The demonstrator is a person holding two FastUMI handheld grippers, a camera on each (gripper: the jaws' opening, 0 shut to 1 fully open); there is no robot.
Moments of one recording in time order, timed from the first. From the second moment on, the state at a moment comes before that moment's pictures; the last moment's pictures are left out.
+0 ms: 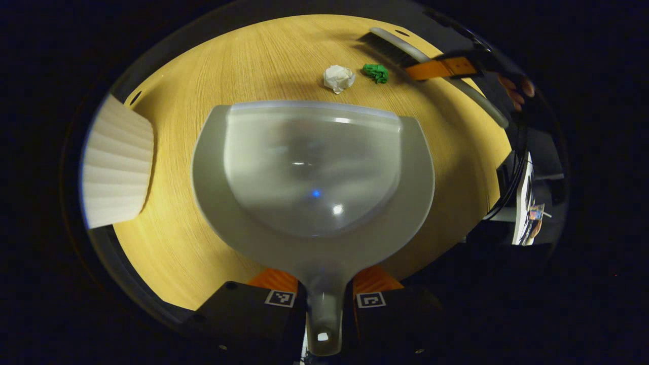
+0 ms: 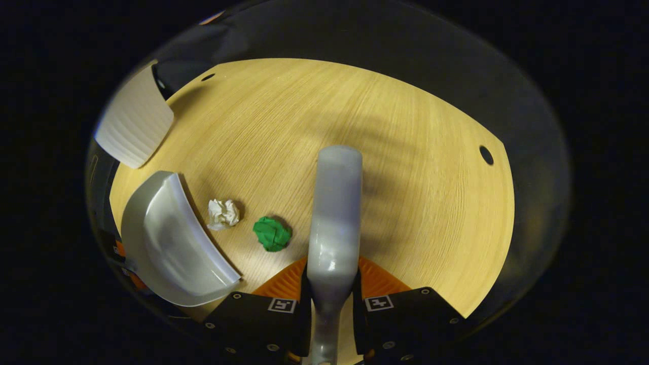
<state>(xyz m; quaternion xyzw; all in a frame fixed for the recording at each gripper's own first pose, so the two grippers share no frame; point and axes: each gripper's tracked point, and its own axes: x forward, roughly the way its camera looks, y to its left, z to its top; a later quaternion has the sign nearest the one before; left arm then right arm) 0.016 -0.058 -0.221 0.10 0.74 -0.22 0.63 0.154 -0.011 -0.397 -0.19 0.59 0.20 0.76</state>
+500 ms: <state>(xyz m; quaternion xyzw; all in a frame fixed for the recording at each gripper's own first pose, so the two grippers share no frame) 0.042 -0.049 -0.211 0.11 0.73 -0.26 0.63 0.090 0.064 -0.399 -0.22 0.59 0.45 0.64</state>
